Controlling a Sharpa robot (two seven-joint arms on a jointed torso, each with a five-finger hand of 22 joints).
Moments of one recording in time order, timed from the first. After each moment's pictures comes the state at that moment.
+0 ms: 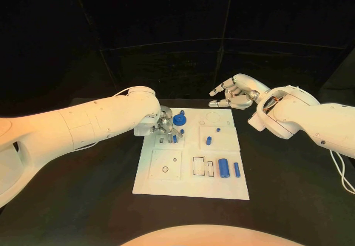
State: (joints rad) left arm 1.32 -0.44 -0.12 1.12 -1.05 0.36 -0.51; left_hand 1.09 0.13 -0.23 0.23 0.05 0.92 0.05 0.61 0.46 1.32 -0.02 1.15 1.00 1.47 -0.08 1.56 1.31 0.09 1.46 0.02 1.32 1.13; right arm 1.27 -0.84 -0.01 1.50 -1.06 -0.32 0.04; right_hand 1.35 -0.05 -0.10 0.19 0.27 0.91 0.16 0.09 0.08 1.30 0.07 1.11 1.16 1.47 -0.01 1.41 1.31 0.09 1.34 0.09 1.29 1.01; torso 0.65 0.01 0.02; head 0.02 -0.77
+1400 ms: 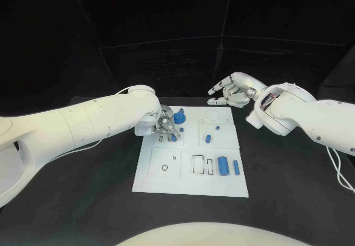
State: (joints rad) left arm 1.32 -0.43 -0.12 1.11 -1.00 0.36 -0.50; left_hand 1.32 0.21 -0.05 0.05 0.06 0.84 0.04 0.65 0.52 1.29 -0.03 1.15 0.99 1.46 -0.09 1.56 1.31 0.09 1.45 0.01 1.32 1.13; right arm 1.27 -0.82 -0.01 1.47 -1.06 -0.30 0.03; right_hand 1.37 -0.03 -0.11 0.19 0.29 0.91 0.16 0.09 0.08 1.30 0.07 1.11 1.15 1.47 -0.01 1.41 1.31 0.09 1.34 0.09 1.28 1.01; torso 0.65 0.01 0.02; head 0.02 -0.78
